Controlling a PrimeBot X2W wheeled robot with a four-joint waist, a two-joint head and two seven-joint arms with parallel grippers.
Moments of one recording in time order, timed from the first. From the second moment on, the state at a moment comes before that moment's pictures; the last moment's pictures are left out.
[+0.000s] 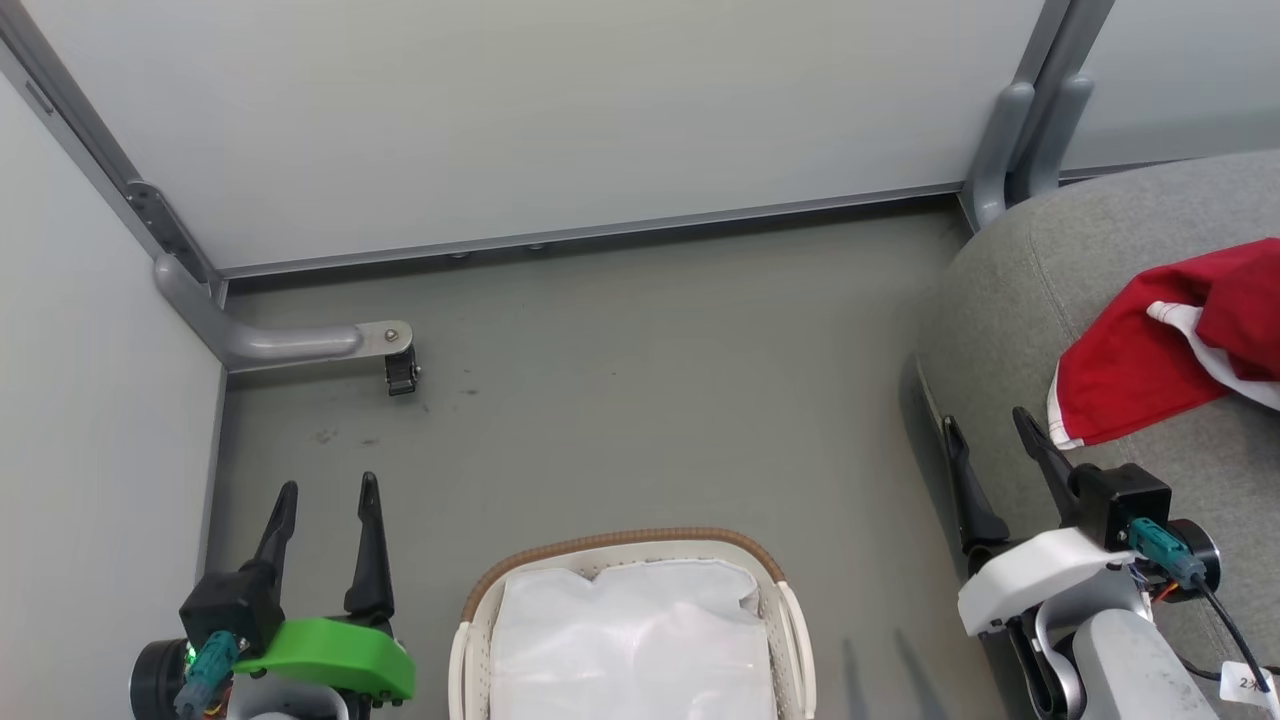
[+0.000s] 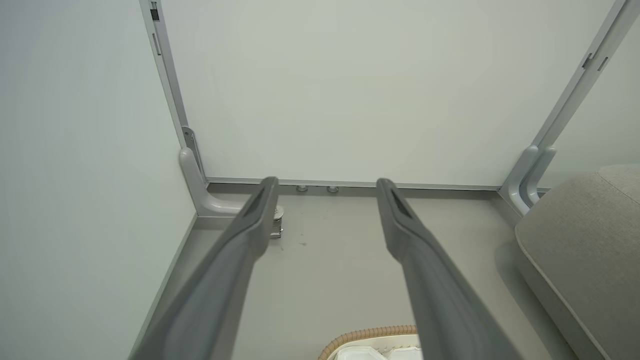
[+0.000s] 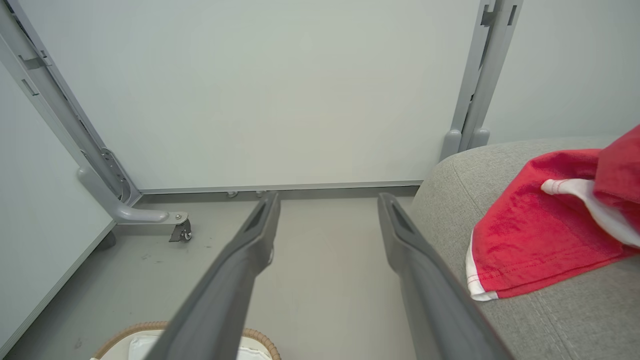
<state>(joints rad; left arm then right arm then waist) -0.08 0.05 -0.03 0.31 -0.22 -0.10 -0.26 -0.21 -0.06 0.00 0.38 0.15 0.13 -0.26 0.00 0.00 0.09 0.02</state>
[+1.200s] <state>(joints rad) 0.01 0.04 0.02 0.36 -0.49 -0.10 -0.20 -0.10 -0.04 -0.01 0.40 0.41 0.13 -0.20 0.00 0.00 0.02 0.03</state>
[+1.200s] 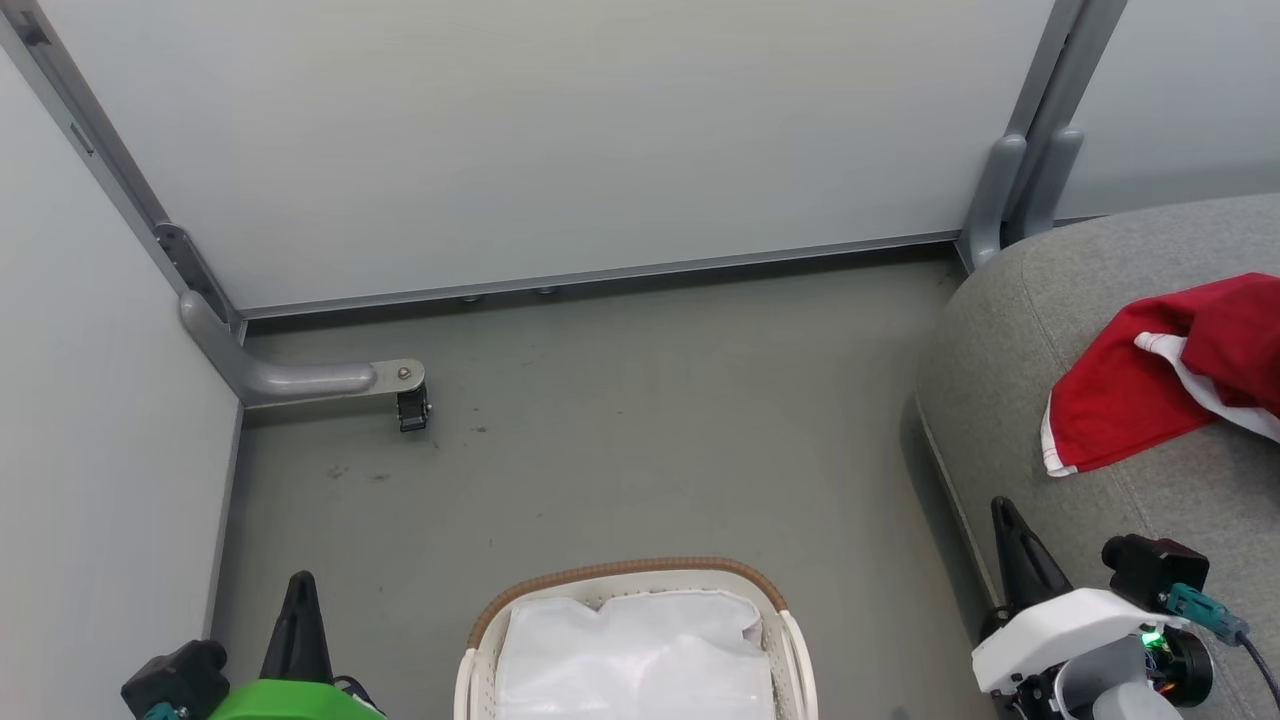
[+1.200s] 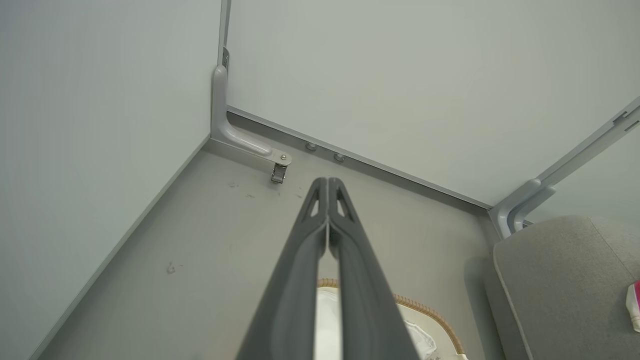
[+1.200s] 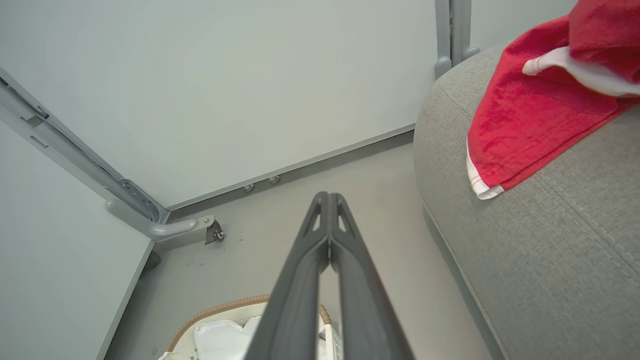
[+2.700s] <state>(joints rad) -0.04 0.04 0.07 0.30 -1.07 -0.12 -0.04 -0.10 -0.04 -0.06 0.32 1.04 0.13 -0.04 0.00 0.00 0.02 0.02</state>
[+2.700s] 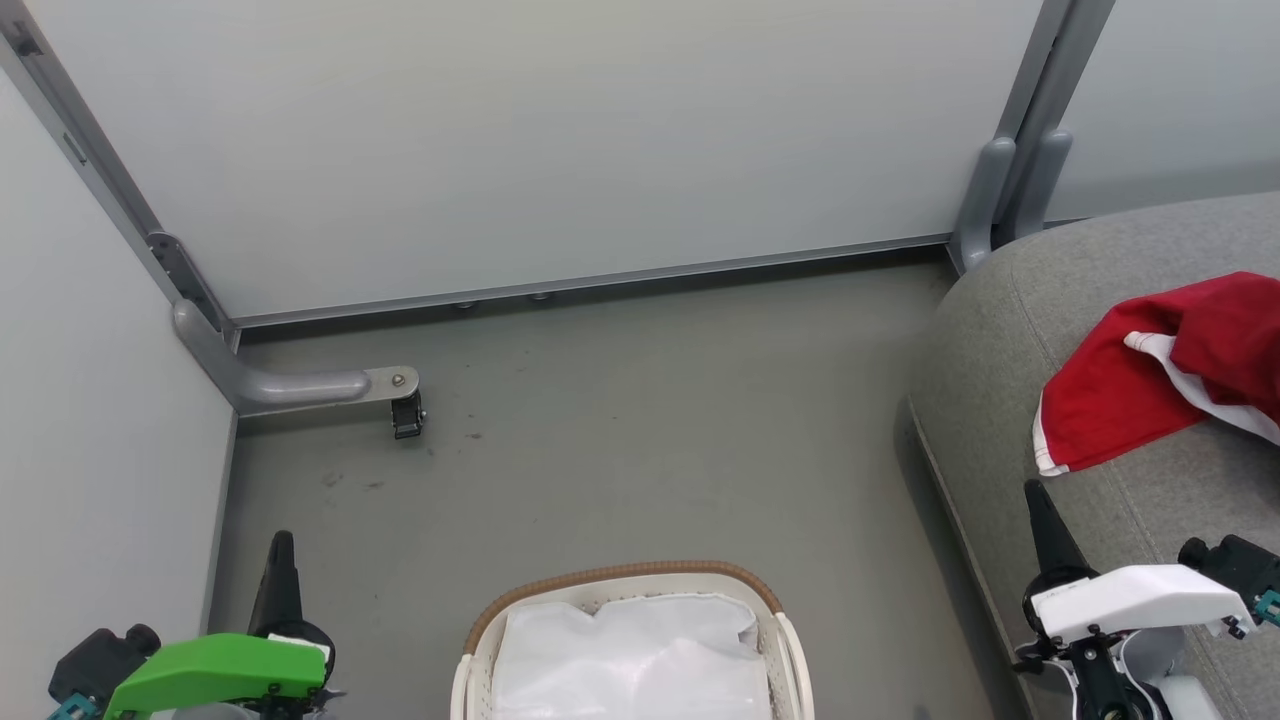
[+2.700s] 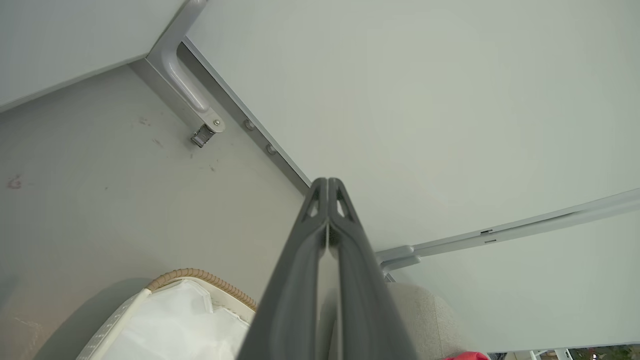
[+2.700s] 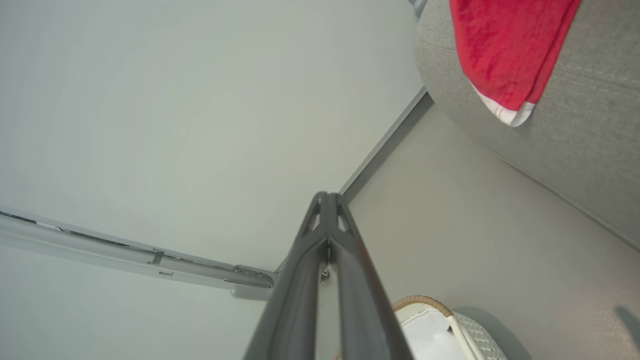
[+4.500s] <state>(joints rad) -0.09 0.05 0.10 0.26 -1.52 -0.12 0.09 -0.10 -0.05 -0.10 0.26 1.51 0.13 0.09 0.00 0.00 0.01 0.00</state>
